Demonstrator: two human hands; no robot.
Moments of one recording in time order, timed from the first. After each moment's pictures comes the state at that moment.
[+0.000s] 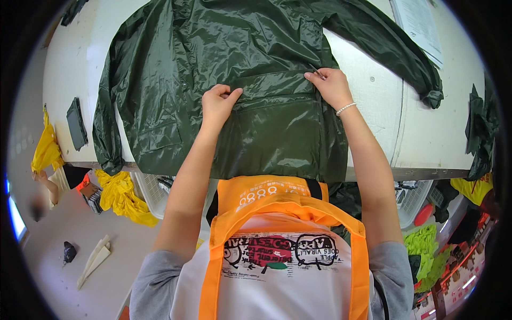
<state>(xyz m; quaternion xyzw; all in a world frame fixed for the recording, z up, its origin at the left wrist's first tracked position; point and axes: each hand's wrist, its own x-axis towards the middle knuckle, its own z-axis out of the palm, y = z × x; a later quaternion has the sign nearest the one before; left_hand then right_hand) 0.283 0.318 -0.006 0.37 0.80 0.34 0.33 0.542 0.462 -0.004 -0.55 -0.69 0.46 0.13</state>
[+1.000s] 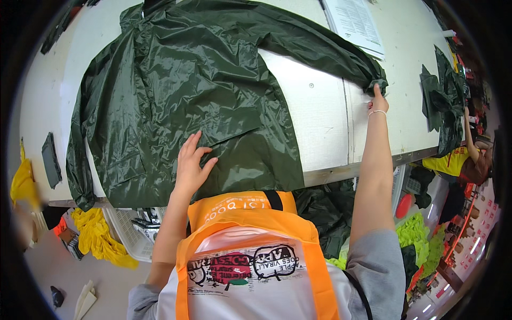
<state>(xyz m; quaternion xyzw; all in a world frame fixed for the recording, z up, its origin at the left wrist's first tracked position) 0.347 0.245 0.032 0.65 0.70 0.20 0.23 0.830 0.565 -0.018 -0.81 -0.19 0.27 0.49</state>
